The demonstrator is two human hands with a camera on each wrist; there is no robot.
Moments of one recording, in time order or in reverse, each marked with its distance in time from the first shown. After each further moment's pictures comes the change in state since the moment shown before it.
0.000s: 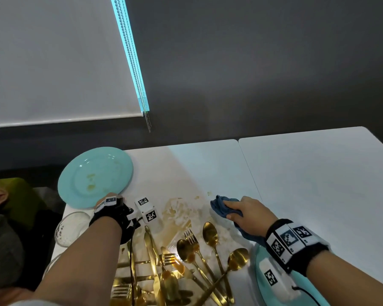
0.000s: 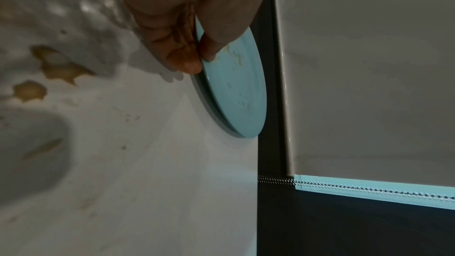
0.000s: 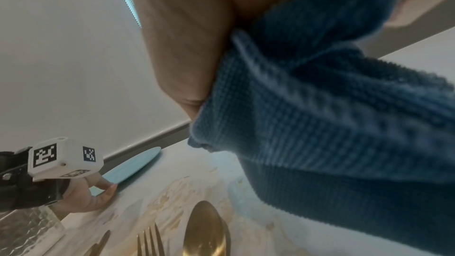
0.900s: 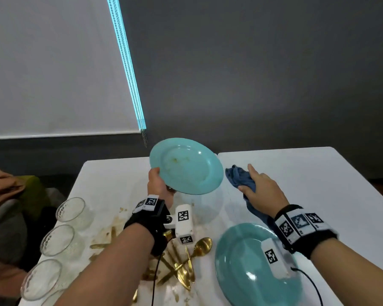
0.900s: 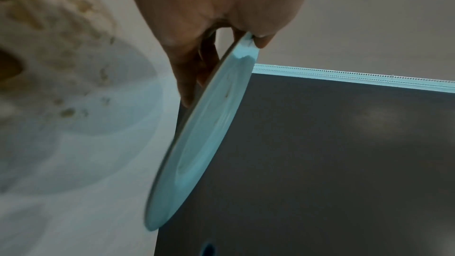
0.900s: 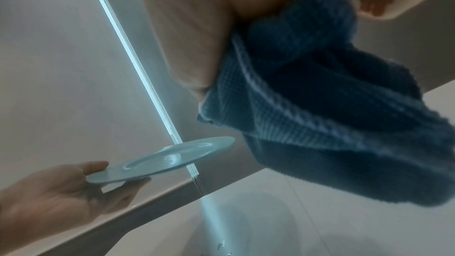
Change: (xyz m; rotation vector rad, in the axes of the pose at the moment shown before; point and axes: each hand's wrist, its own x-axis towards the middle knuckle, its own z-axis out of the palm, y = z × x) left_hand -0.206 0.122 0.041 -1.542 -0.222 0.118; right_hand -0.096 0.063 -0.075 0.137 0.407 0.123
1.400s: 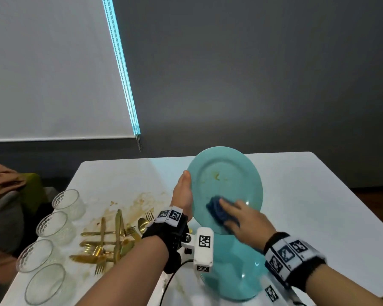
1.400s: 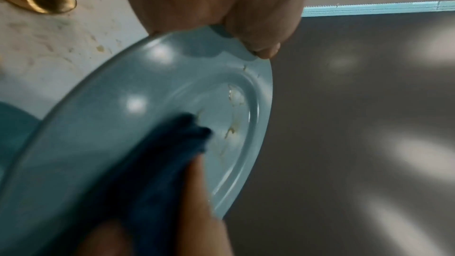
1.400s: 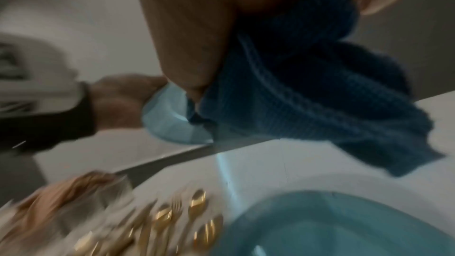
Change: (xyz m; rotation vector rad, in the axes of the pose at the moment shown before) left_hand -0.093 -0.085 0.033 0.284 -0.331 0.131; right_hand -0.103 0.047 0.009 -0.199 -0.132 -0.277
